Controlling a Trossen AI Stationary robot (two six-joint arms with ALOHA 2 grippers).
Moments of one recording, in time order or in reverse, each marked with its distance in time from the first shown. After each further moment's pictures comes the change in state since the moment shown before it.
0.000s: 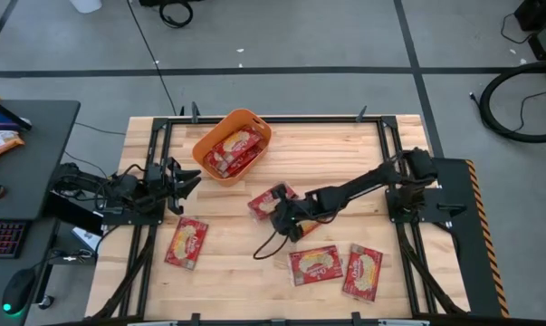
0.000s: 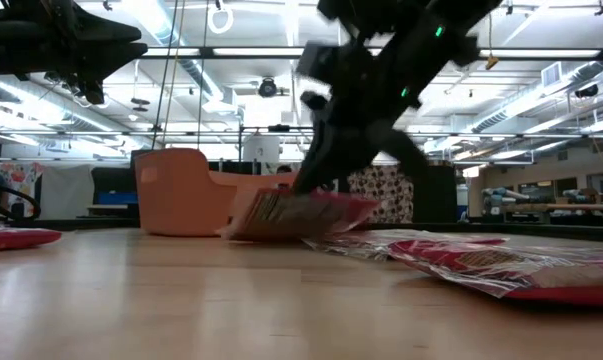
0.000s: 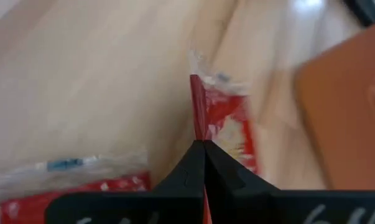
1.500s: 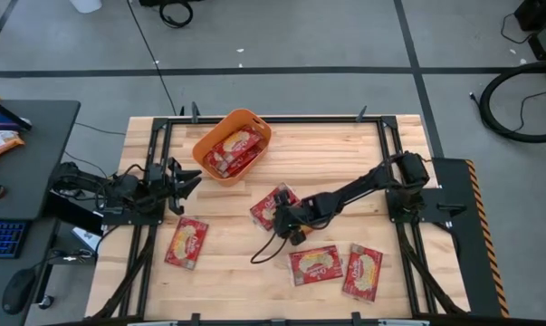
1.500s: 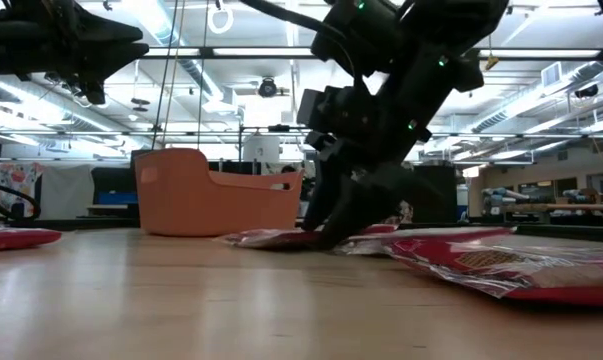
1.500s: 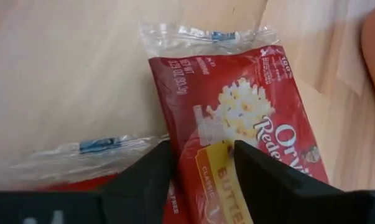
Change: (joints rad) left arm 0.000 0.029 0.000 0.024 0.000 -0.002; right arm 0.002 0.096 0.001 -0.035 -0.003 0.126
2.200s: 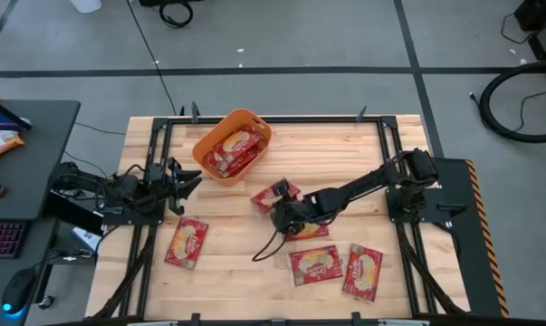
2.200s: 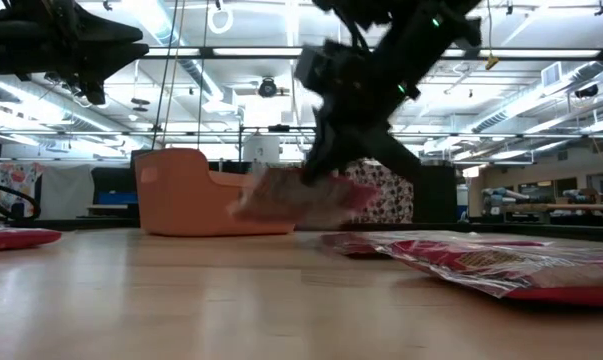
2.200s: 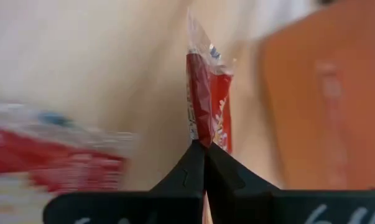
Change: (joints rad) left arm 0.000 0.000 0.000 -0.002 0.000 0.002; right arm 0.008 -0.092 0.059 -0.074 0.249 -0.193
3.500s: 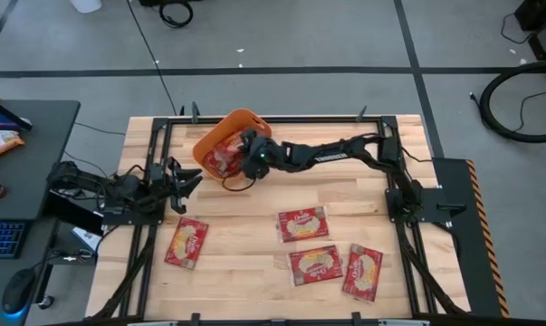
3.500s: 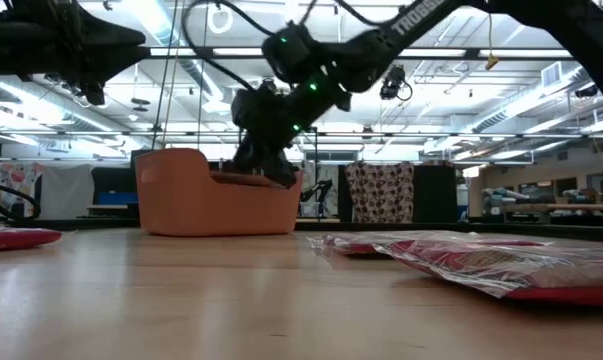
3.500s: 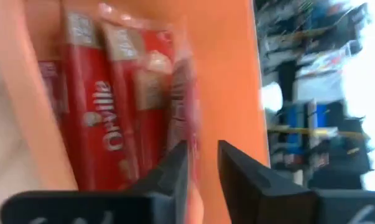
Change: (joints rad) left arm 0.000 0.030 0.000 0.026 -0.035 0.020; right arm -0.389 0.274 0.366 0.313 -0.197 -0.536
